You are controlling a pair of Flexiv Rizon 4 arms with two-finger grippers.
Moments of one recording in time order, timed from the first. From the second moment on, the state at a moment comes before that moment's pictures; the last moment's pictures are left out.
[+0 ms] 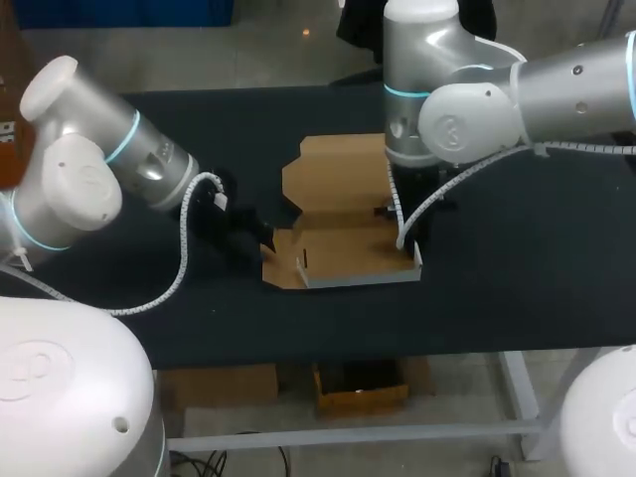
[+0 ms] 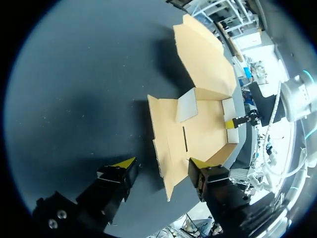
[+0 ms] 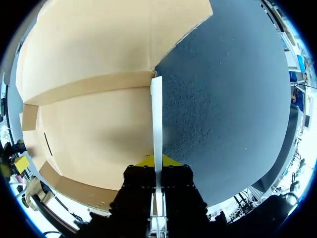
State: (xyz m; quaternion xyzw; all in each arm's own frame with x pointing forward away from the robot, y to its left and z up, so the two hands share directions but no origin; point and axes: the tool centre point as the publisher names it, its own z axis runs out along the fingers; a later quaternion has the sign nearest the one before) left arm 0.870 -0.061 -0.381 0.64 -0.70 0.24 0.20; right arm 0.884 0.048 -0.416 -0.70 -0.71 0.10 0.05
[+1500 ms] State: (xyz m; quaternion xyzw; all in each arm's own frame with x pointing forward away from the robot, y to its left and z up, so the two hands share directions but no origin) left arm 0.861 -0.122 -0.356 0.74 -0.65 0.18 0.05; right arm 0.884 0.046 -0.416 -0.70 -0.71 0.10 0.05
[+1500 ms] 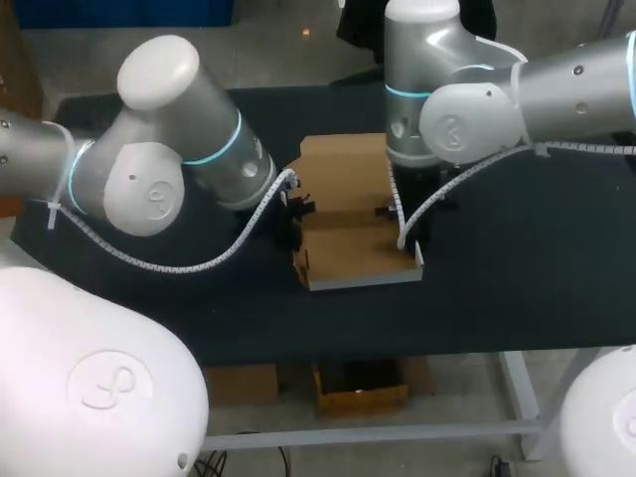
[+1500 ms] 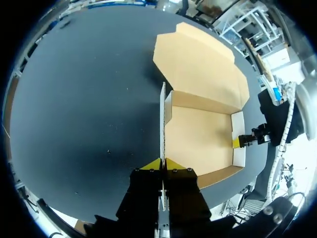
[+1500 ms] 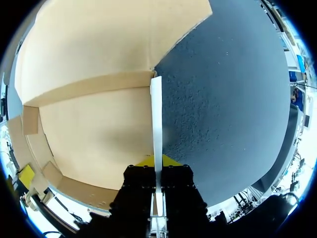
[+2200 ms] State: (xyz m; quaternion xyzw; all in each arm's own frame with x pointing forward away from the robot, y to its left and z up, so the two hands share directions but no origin) left arm 0.857 -0.103 -0.338 0.73 -0.67 0.13 0.06; right arm 0.884 0.047 -0.416 -0.70 -0.71 0.10 0.05
